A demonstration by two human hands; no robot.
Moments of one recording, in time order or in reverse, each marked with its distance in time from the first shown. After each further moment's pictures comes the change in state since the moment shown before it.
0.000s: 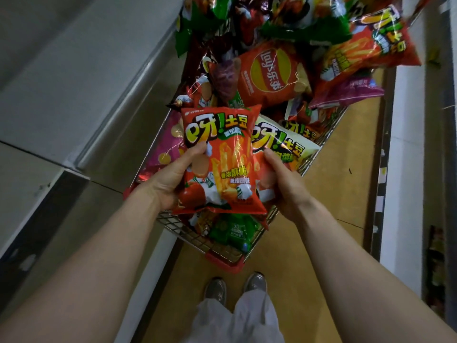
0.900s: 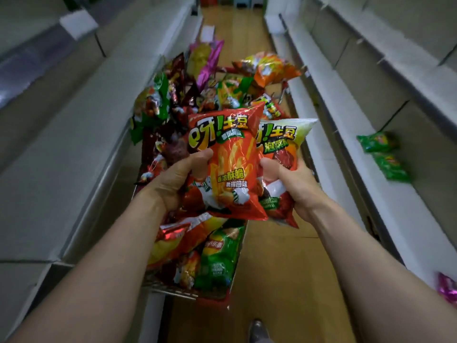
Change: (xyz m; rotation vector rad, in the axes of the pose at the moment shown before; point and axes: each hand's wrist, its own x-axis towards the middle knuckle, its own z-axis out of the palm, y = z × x) left_hand -0.049 0.097 0.101 0.162 -0.287 0.229; right_hand -0.146 -0.103 -0.020 -0.054 0.288 -0.529
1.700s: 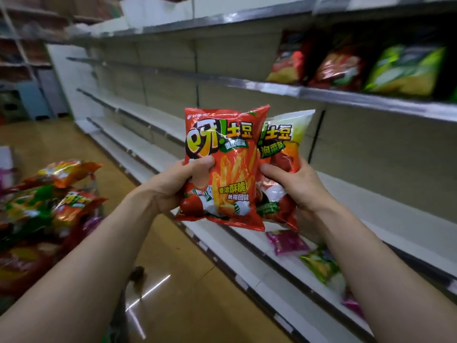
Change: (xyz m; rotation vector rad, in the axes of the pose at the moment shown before) left_hand -0.126 0.003 0.338 0.417 -0.997 0.108; right_hand -0.333 -0.108 -0.214 0.022 0.851 -0.382
